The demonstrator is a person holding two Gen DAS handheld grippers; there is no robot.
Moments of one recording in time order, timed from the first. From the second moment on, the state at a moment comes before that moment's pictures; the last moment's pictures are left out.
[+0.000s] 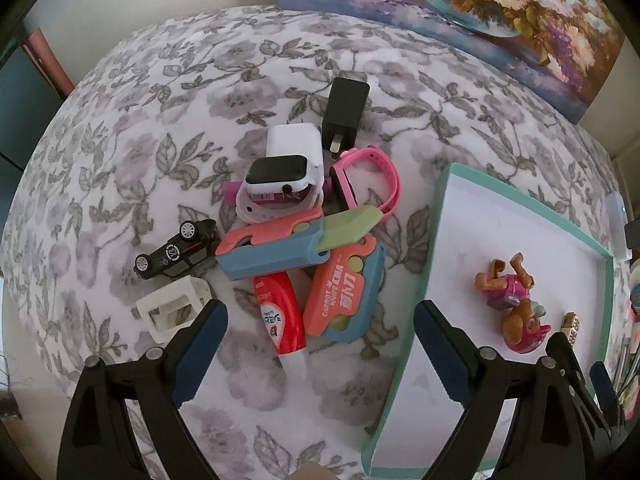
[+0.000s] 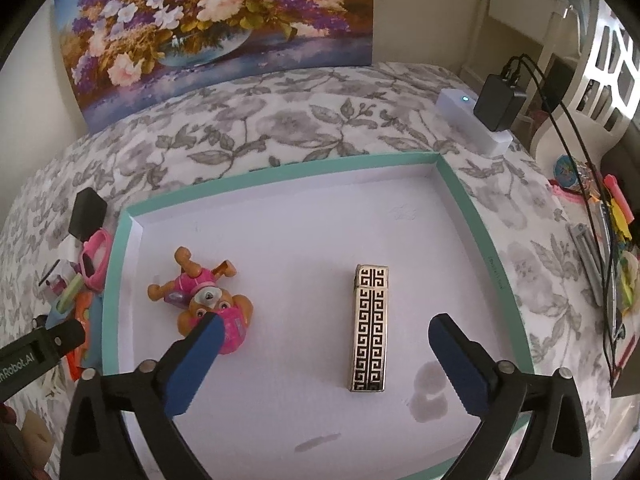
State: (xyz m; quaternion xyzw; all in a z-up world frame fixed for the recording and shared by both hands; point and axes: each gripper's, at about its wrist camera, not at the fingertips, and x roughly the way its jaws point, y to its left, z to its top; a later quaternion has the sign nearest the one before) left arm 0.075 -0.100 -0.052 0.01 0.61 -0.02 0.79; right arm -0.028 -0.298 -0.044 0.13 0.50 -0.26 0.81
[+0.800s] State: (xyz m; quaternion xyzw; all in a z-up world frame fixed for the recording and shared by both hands) left arm 0.075 -0.033 -0.017 0.01 0.58 0.02 0.82; right arm -0.015 -0.221 -0.018 0.13 0.49 -0.17 0.84
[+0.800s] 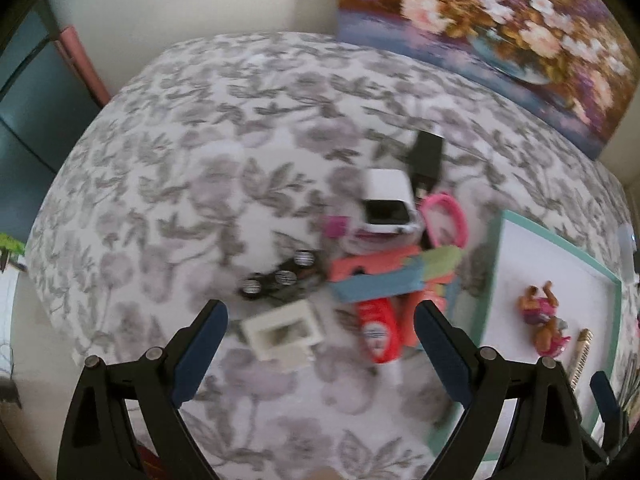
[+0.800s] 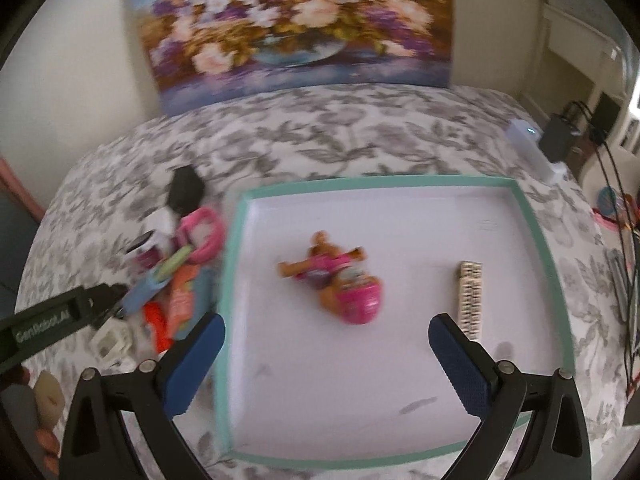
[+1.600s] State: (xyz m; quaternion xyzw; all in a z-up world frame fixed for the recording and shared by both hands) left arm 0.073 0.067 -0.030 -0.08 0.59 0.05 0.80; right arm 0.023 -0.126 -0.045 0.11 0.54 -0.07 0.83
